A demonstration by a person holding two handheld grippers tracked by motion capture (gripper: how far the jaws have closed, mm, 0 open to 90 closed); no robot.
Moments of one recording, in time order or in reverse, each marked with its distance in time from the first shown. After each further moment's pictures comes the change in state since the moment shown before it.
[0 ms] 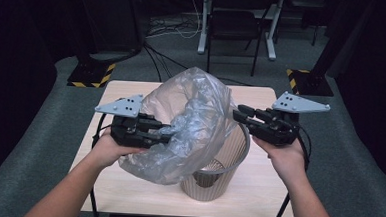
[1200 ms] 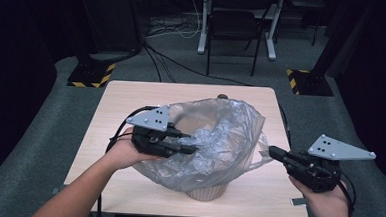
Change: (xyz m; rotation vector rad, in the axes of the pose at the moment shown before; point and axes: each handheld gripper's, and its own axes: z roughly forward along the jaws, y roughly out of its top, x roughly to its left) left arm -0.013 0.009 0.046 0.173 0.009 0.103; right arm 0.011 -0.056 -0.088 0.134 -0.096 -0.001
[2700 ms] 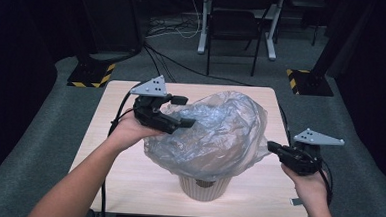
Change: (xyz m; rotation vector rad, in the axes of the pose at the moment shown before) left arm 0.051 0.006 -0.012 -0.065 0.239 -0.143; right arm -0.054 -0.046 0.056 0.102 -0.121 0.149
